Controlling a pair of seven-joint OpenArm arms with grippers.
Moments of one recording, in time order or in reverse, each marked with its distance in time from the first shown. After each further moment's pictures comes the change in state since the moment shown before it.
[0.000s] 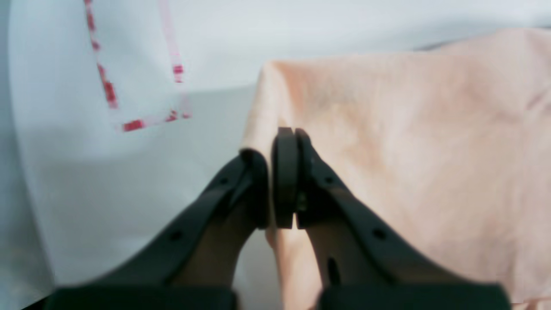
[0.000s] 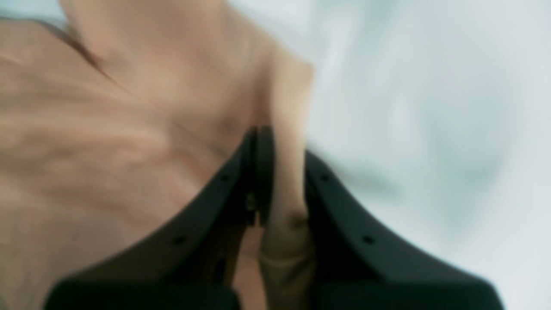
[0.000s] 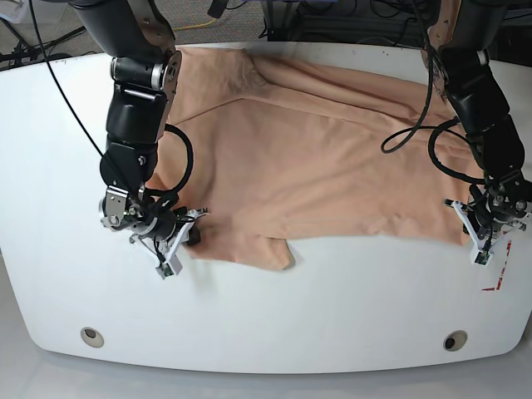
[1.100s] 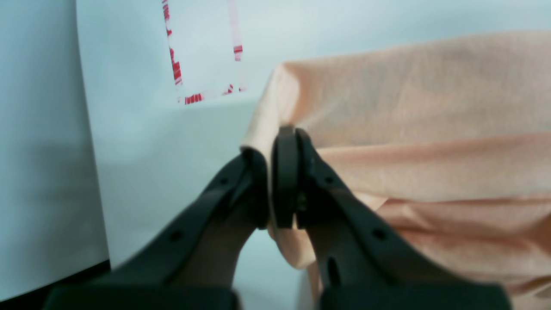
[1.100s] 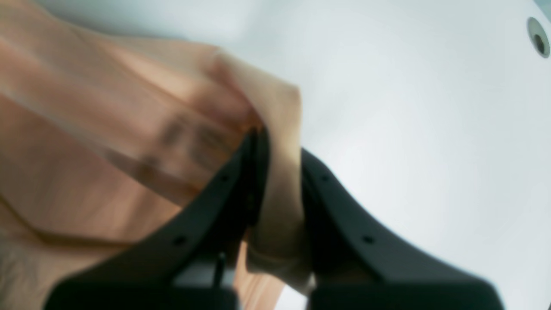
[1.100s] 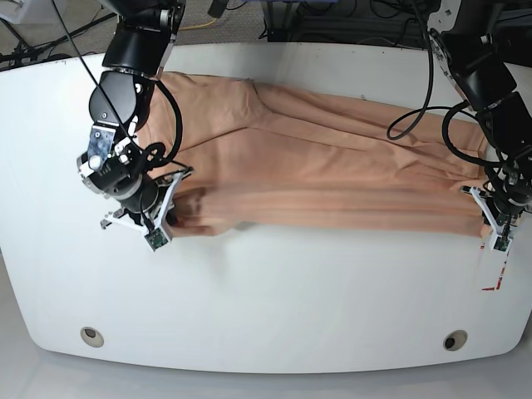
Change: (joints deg) left arm 7.1 -1.4 -4.0 11.1 -1.0 -0.8 -0.1; right arm -19.8 -0.3 -1.6 43.9 2.8 1.0 -17.4
